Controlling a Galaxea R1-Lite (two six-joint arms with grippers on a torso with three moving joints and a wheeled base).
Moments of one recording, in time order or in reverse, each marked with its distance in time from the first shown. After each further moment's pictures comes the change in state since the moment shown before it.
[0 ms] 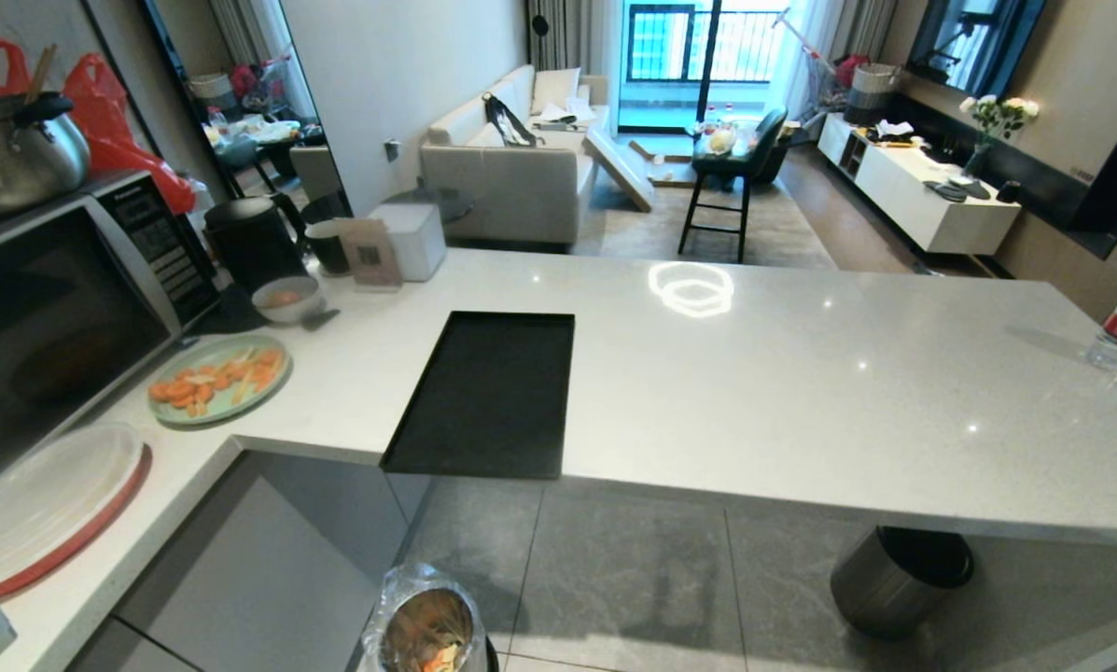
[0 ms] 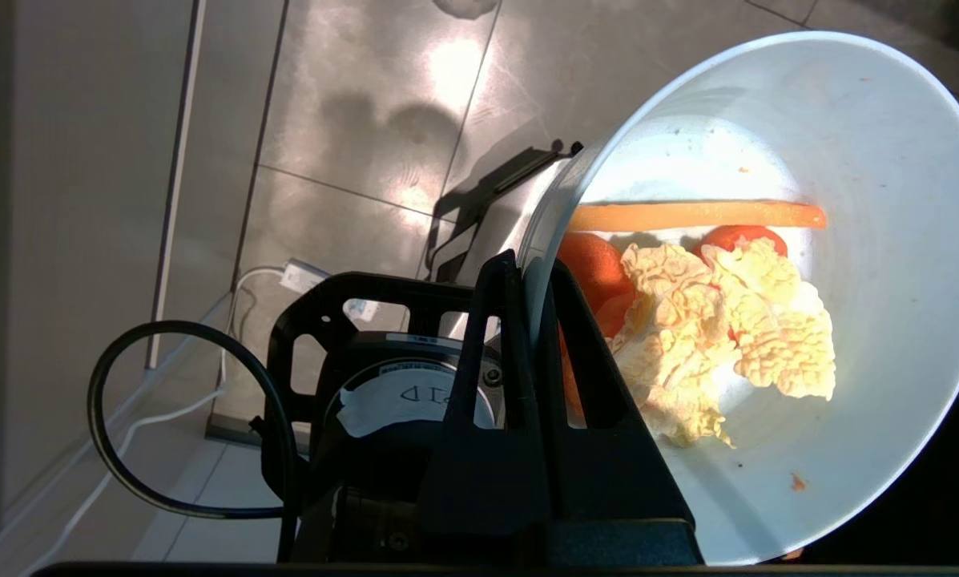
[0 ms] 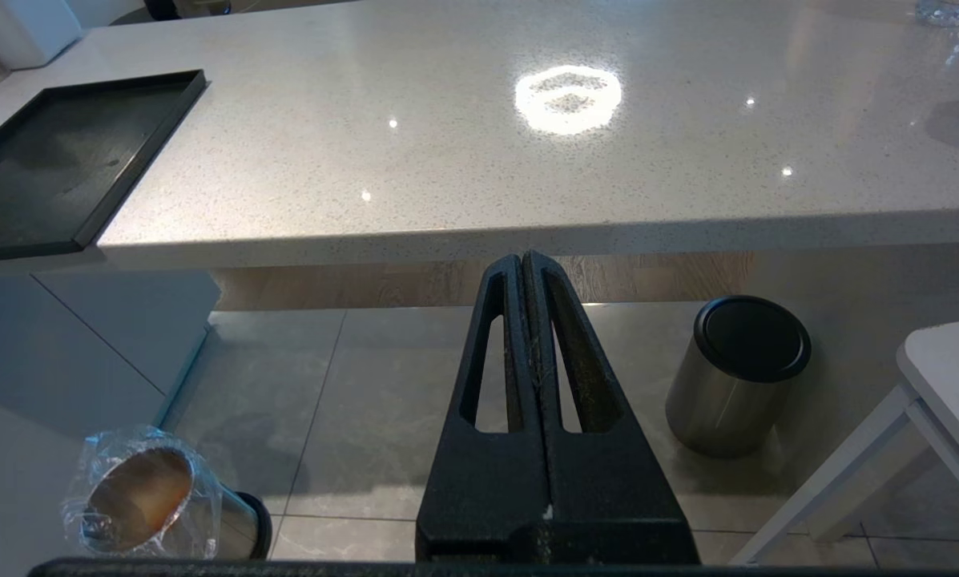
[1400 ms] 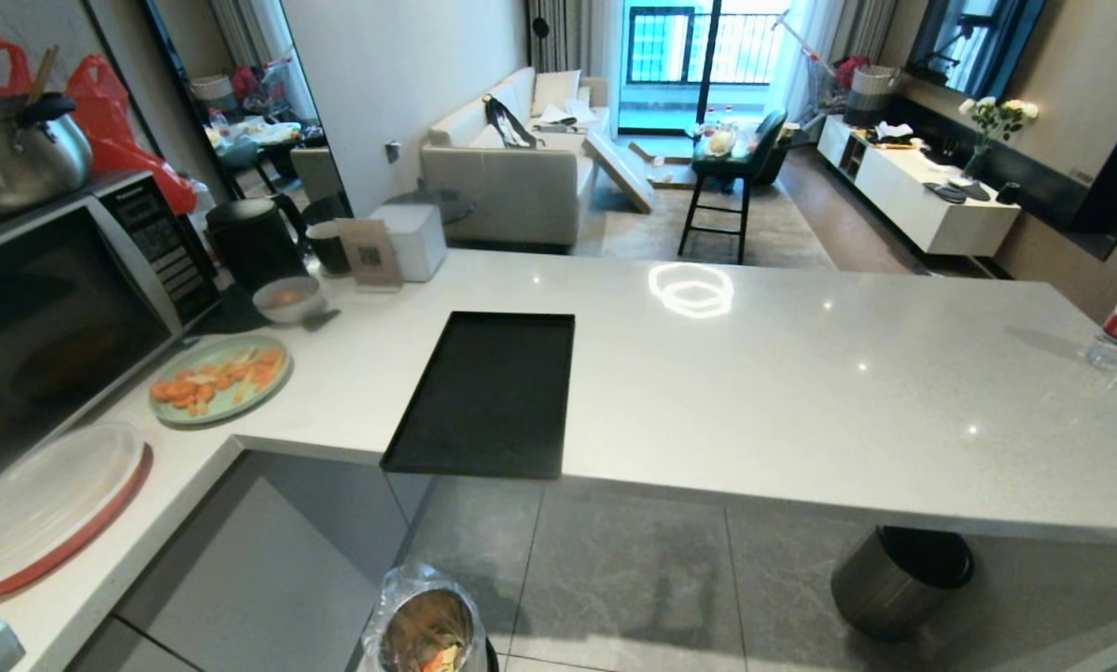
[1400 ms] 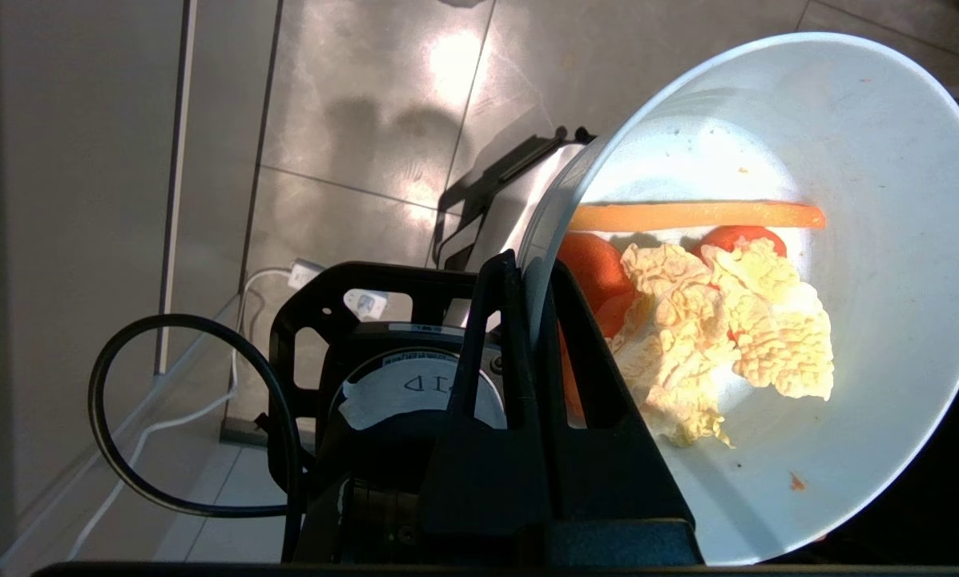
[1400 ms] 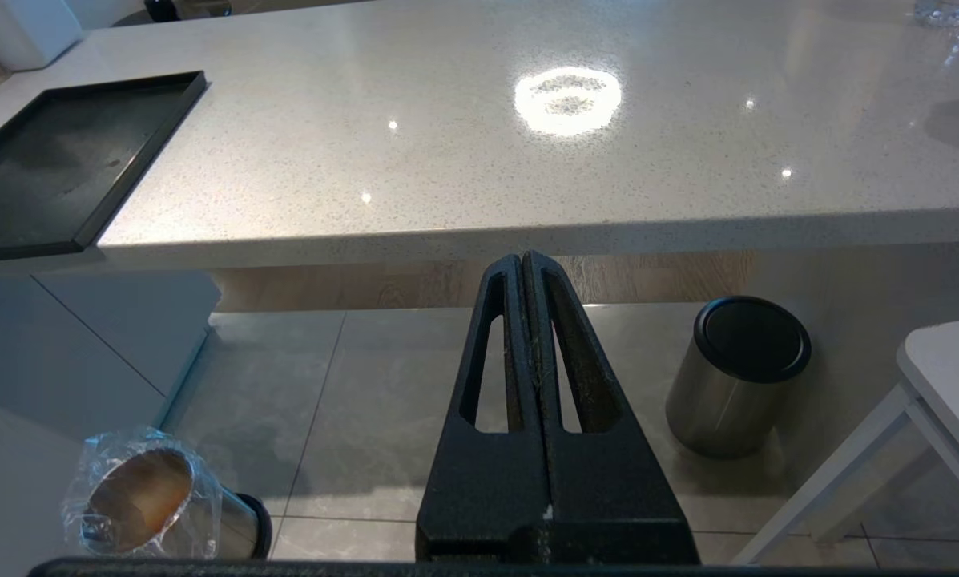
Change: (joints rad) left arm -0.044 -0.022 0.028 0.000 0.003 0.003; right arm 0.000 0.000 0.000 0.000 0.000 0.002
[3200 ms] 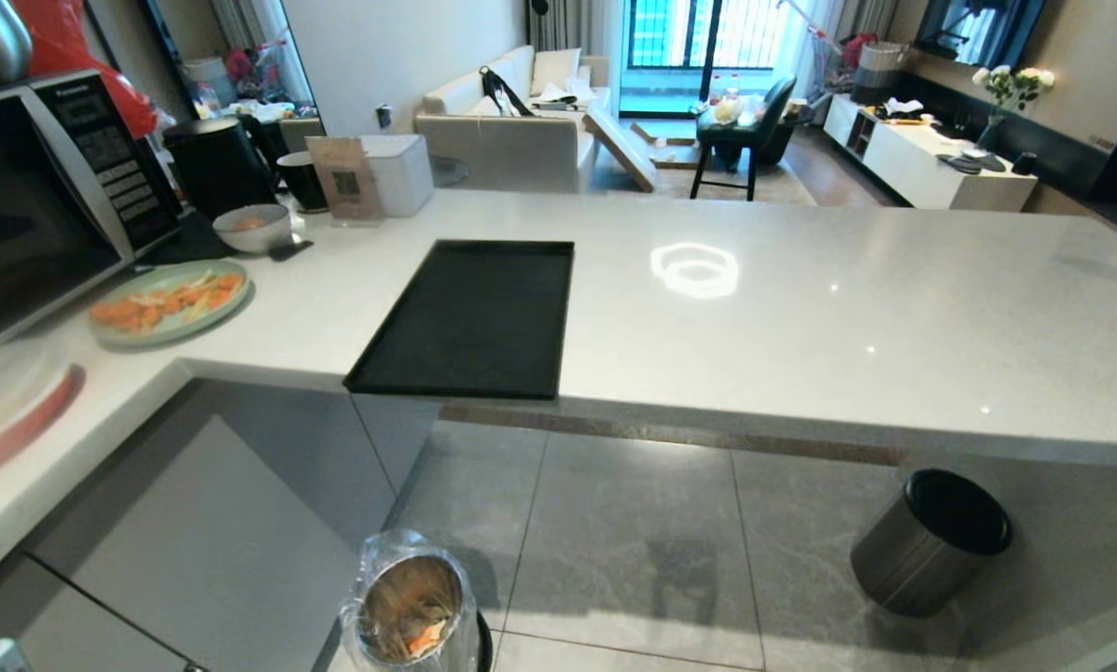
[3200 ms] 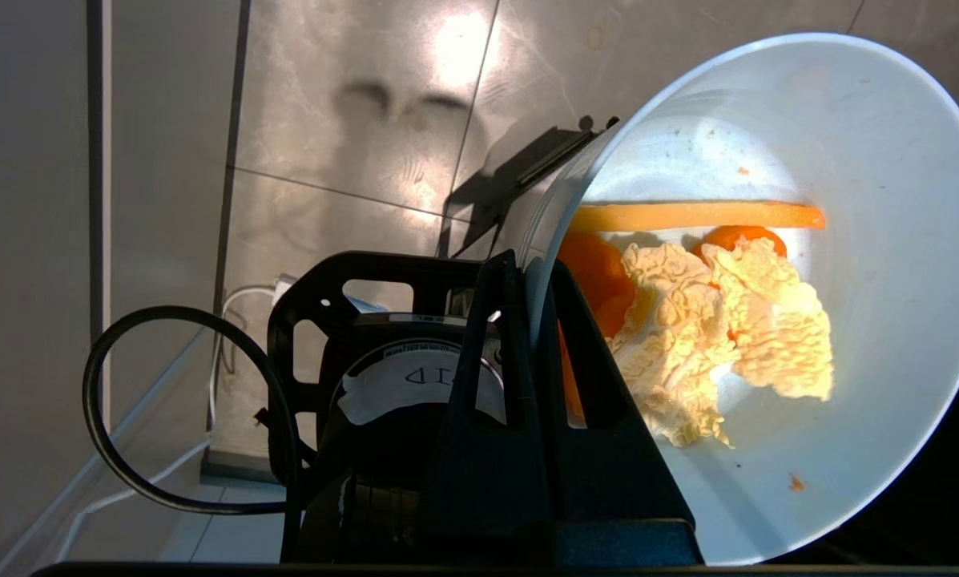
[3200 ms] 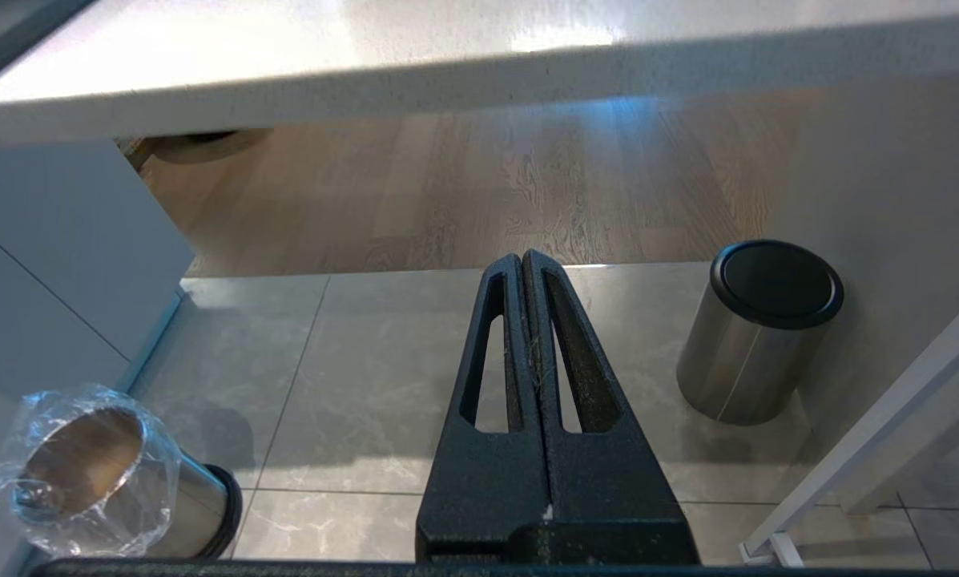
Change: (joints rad) left arm -0.023 -0.007 0.031 -0.003 0.000 -0.003; right arm 0.000 0.000 0.000 0.000 0.000 0.000
